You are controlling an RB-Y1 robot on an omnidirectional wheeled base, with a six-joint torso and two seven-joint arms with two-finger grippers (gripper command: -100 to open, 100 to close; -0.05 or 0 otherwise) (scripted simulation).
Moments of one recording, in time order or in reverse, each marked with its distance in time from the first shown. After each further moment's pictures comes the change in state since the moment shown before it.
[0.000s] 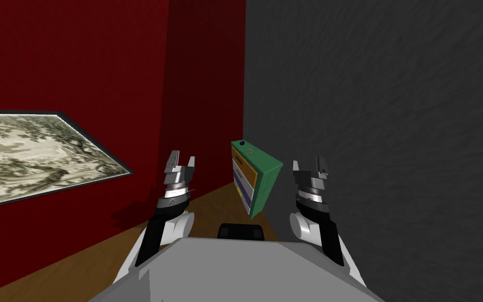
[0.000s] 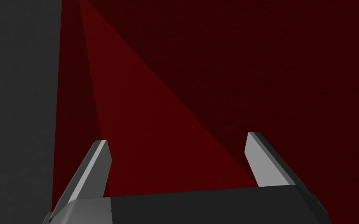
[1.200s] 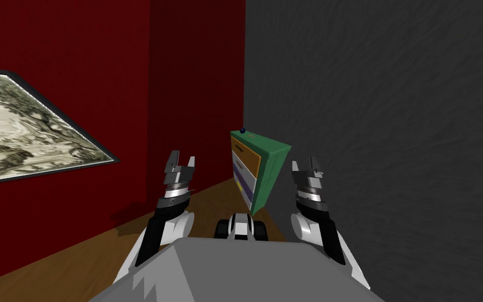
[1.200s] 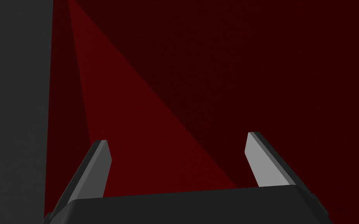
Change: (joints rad) left arm 0.000 0.000 0.000 0.000 0.000 0.000 0.000; right arm -0.002 -0.044 -0.002 0.012 0.024 0.020 0.003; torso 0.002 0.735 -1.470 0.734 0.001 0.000
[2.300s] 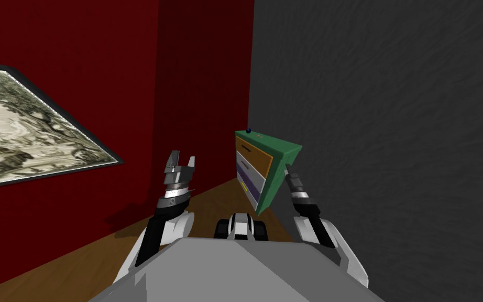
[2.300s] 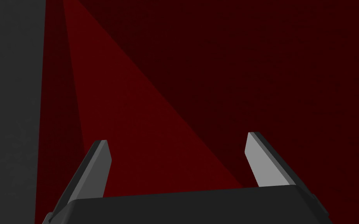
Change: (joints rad) left arm 0.000 0.000 0.000 0.000 0.000 0.000 0.000; right arm -0.023 -0.139 -0.011 0.149 0.266 0.209 0.050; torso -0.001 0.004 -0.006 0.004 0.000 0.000
